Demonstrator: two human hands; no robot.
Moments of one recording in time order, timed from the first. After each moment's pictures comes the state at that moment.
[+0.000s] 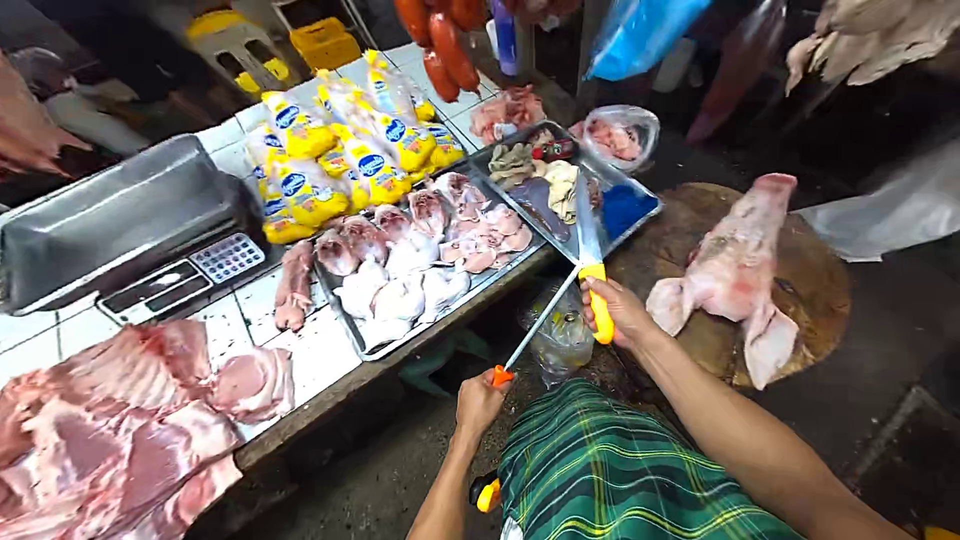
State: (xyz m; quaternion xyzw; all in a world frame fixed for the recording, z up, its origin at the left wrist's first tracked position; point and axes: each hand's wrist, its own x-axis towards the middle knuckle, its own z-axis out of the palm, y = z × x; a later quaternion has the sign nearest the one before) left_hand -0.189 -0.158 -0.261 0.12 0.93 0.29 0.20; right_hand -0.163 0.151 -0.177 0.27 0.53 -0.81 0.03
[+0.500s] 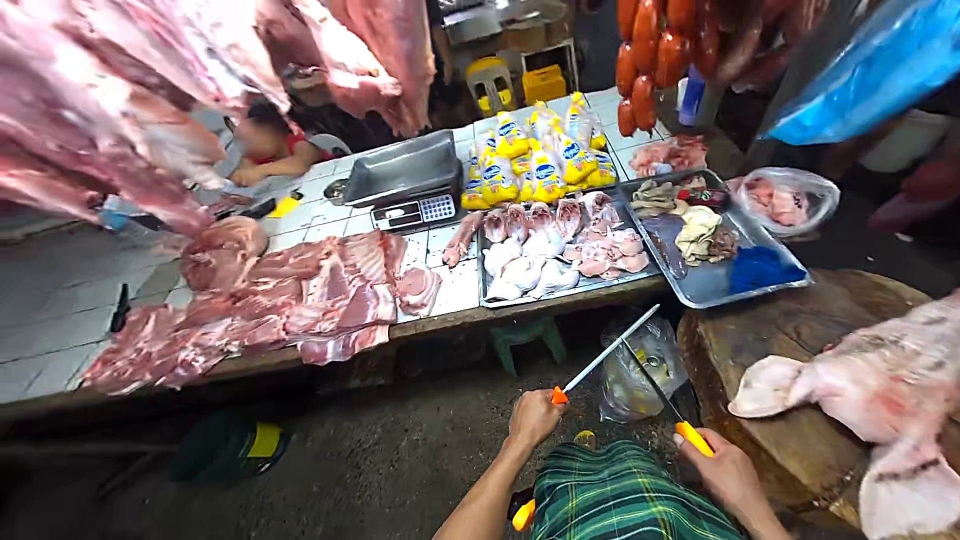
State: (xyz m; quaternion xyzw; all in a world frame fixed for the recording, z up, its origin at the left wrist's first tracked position) left_hand -0.091 -0.174 -0.229 -0.03 0.95 0.21 0.23; right_hand 0.005 0.163 -0.224 0.20 0.88 -0.41 0.15
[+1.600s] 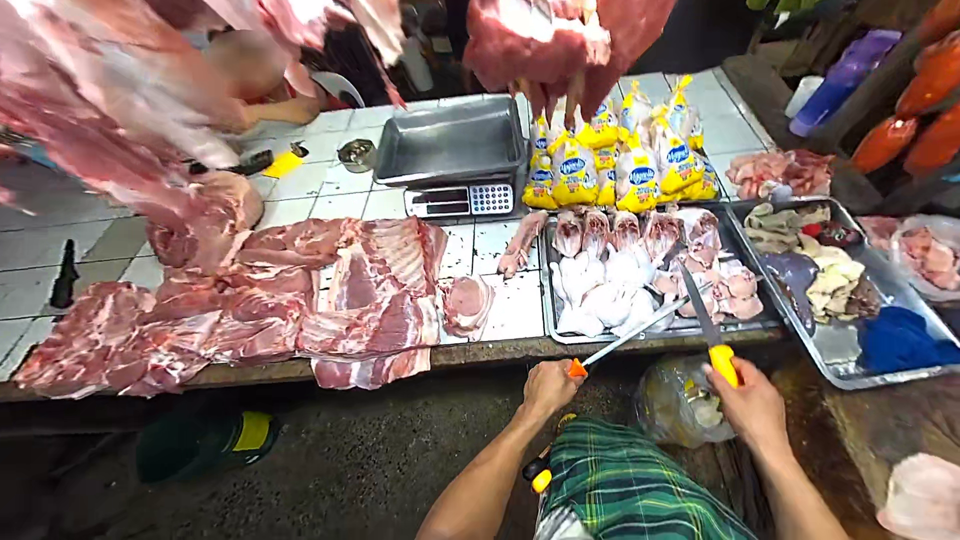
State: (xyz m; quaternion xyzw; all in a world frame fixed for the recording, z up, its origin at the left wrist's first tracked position) left_hand -0.286 -0.358 -0.234 0.02 0.94 0.25 0.21; right_hand -0.252 -0.024 -0.186 0.19 0.92 -0.34 0.01
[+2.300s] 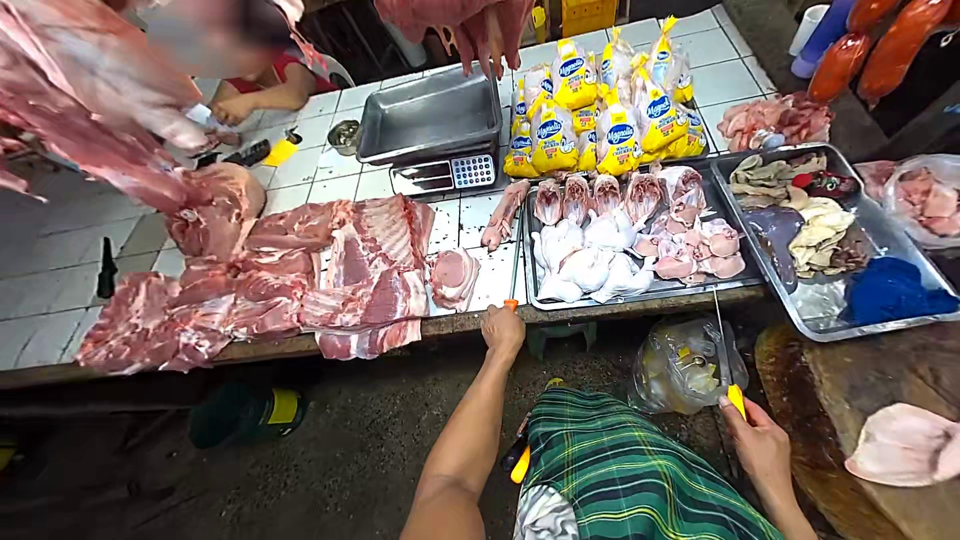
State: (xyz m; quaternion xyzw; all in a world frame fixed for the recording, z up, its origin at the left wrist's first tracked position) left_hand -0.313 -0.374 -0.248 -0.21 0.96 0.15 0.09; right_hand -0.122 0.048 -0.266 0.29 0.83 -0.47 0.00
